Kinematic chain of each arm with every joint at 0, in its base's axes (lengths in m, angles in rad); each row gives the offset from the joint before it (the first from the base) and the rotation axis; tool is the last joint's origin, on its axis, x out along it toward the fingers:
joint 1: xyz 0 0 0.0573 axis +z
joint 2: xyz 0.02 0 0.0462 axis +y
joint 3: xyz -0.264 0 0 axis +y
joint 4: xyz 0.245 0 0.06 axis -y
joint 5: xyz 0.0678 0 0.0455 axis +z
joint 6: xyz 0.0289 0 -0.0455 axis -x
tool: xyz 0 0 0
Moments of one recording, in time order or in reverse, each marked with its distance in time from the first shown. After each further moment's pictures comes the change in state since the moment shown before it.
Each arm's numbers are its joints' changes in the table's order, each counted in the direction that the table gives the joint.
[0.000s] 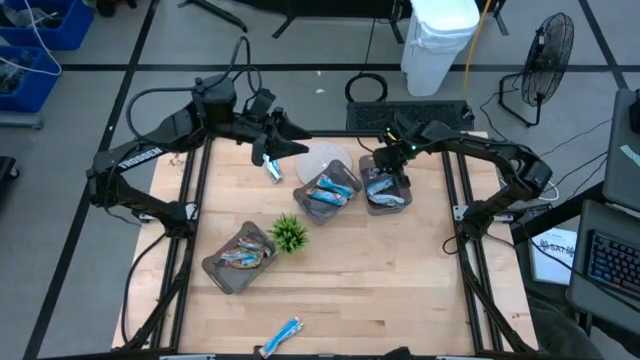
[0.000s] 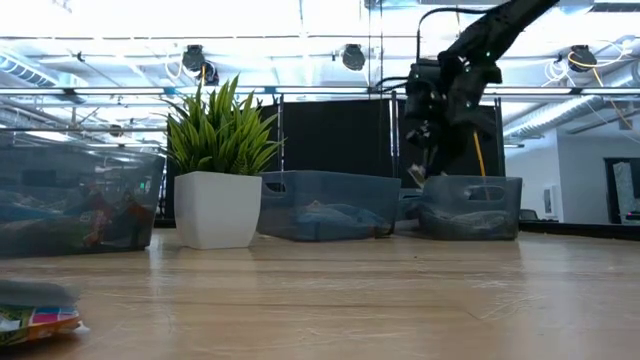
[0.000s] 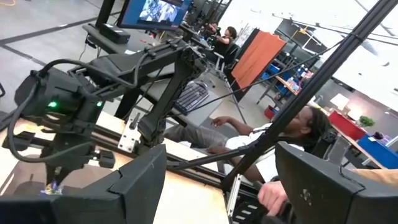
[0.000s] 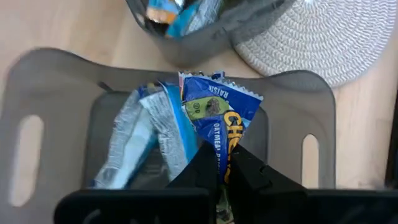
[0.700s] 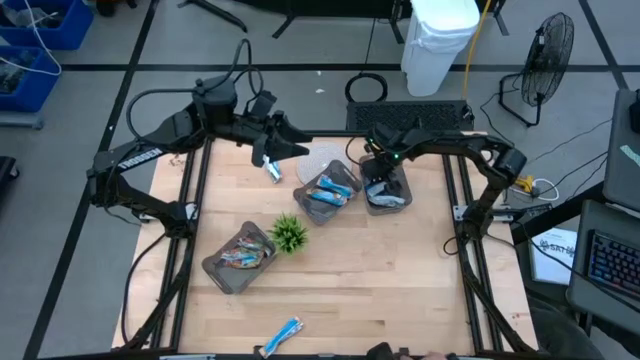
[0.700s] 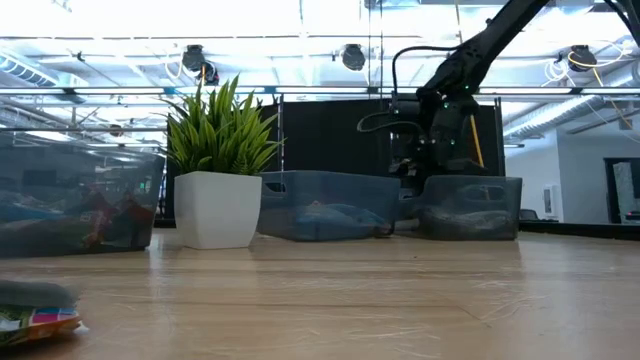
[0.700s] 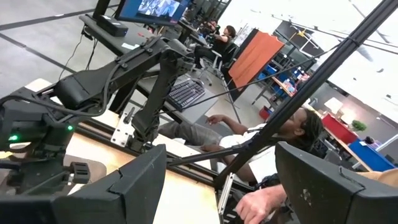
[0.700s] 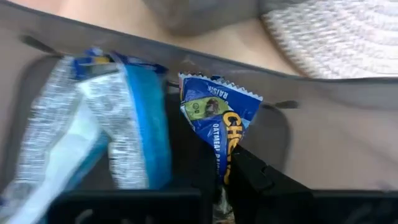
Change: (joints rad) left arm -0.012 0.000 0.000 -0.006 0.002 0.047; right arm 0.051 0.218 0.001 0.125 -0.088 0.138
